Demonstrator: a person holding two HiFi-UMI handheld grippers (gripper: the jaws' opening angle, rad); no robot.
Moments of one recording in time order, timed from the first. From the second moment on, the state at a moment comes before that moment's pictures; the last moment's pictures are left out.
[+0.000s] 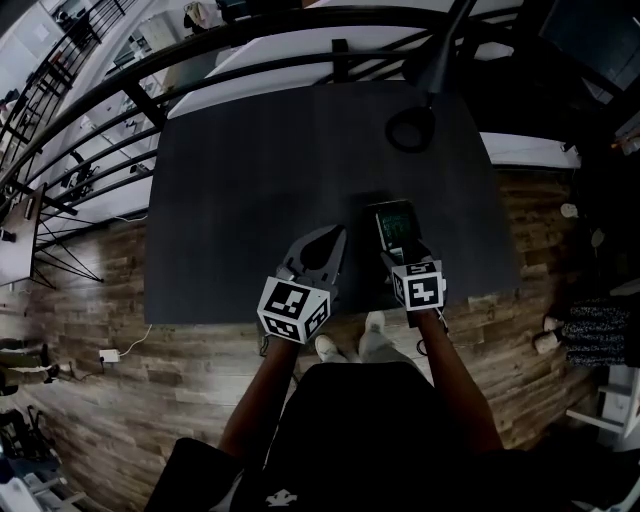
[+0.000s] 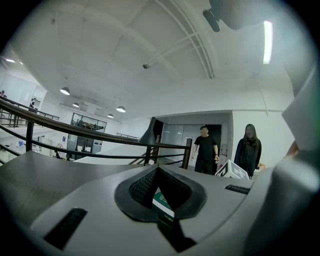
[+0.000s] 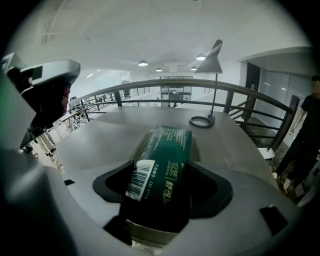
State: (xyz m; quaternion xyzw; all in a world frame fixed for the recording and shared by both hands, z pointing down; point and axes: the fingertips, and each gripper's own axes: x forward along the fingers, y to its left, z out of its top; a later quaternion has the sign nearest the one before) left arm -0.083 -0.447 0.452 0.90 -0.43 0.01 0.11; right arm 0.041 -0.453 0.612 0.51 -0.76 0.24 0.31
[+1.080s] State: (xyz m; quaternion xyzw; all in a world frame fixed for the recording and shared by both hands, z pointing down) left arm -0.085 -0.449 0.449 0.90 -0.43 0.01 0.11; right arm 0.028 -0.461 0.568 0.50 -0.82 0.17 0.22
